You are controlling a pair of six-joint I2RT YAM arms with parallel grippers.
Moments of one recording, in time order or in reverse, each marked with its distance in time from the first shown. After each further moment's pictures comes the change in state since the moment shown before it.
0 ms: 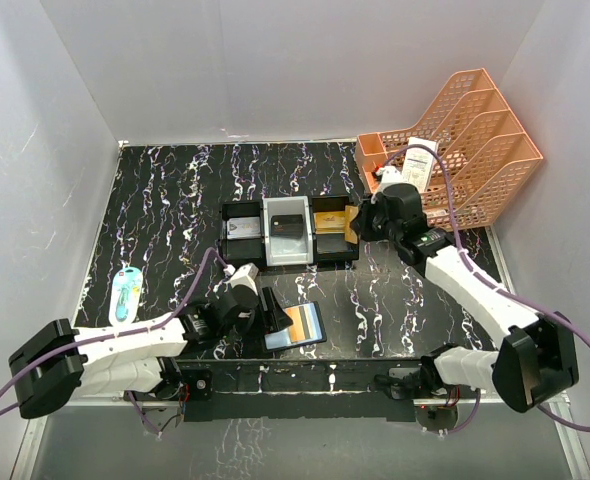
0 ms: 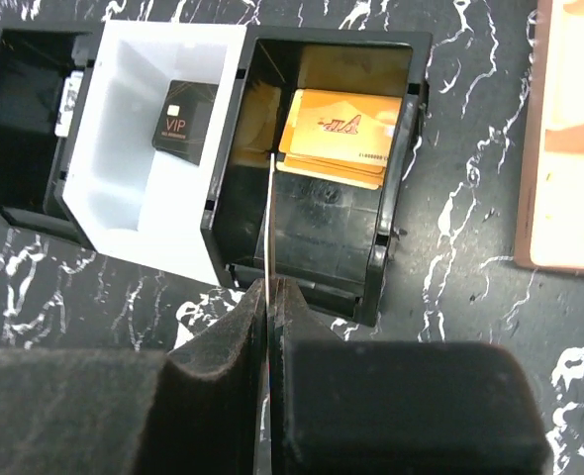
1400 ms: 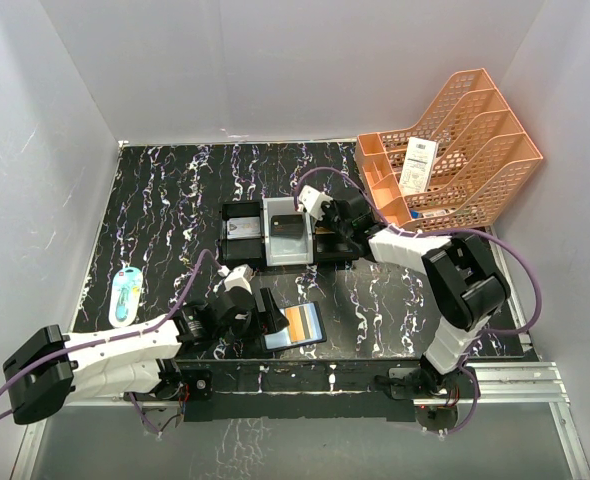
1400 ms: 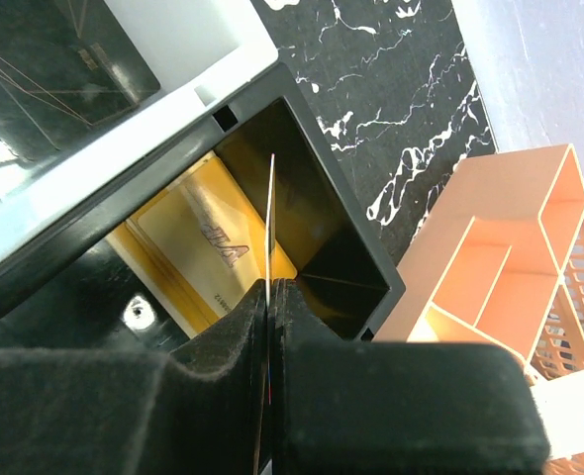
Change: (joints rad) left arm 0.000 -0.075 -0.001 -0.112 -0.045 0.015; right arm 0.119 0.524 0.068 0.468 0.134 -1.098
